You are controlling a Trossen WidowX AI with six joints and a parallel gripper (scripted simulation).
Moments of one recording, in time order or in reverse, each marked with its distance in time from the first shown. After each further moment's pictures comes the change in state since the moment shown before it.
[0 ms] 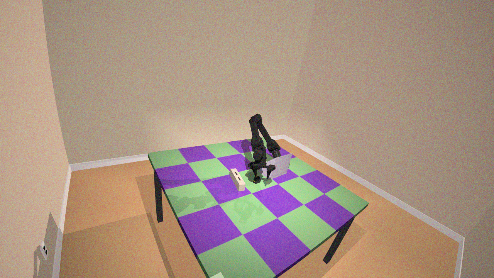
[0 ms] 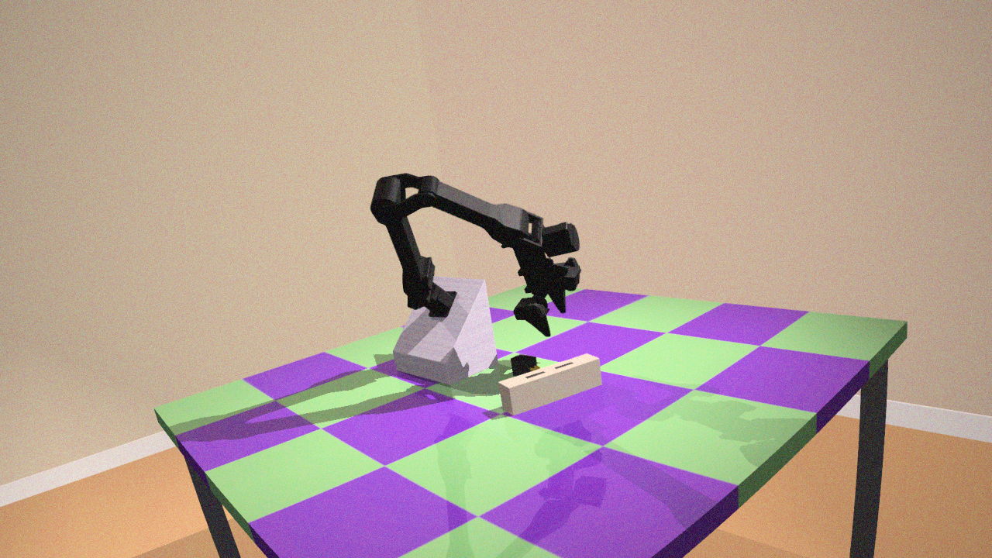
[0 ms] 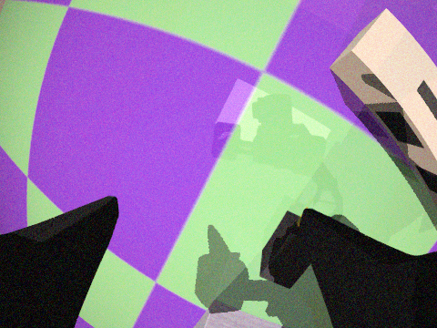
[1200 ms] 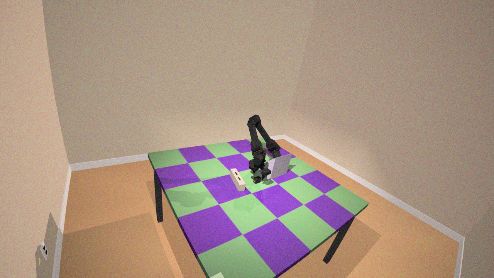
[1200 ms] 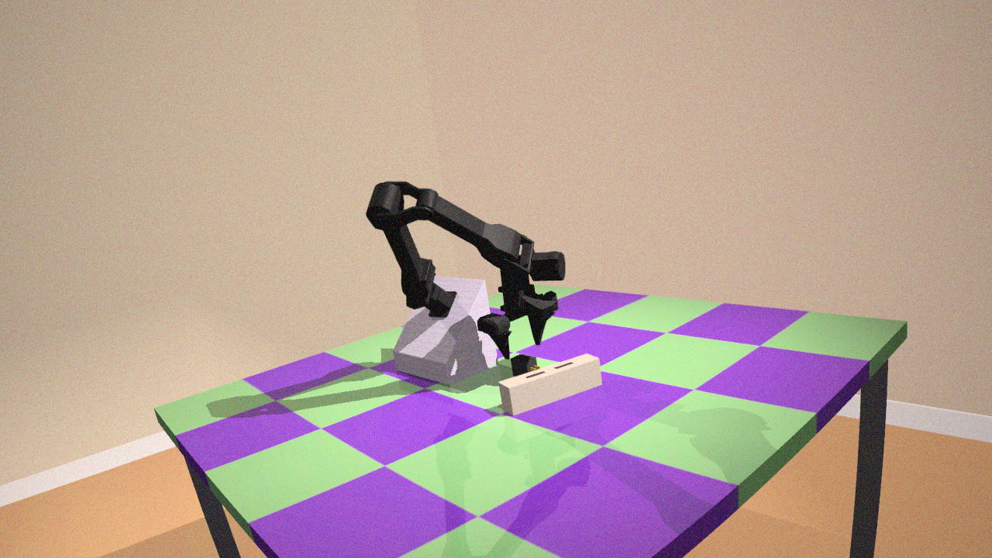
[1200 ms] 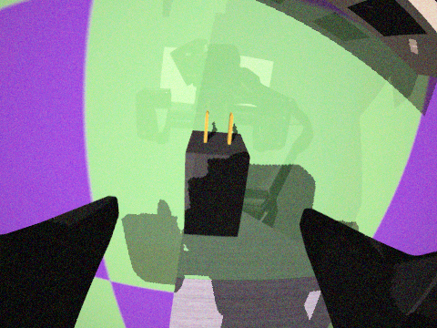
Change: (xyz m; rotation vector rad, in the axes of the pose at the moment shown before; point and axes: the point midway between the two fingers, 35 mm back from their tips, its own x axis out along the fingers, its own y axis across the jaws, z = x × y) arm 0.025 -0.055 -0.059 0.327 0.113 -0.263
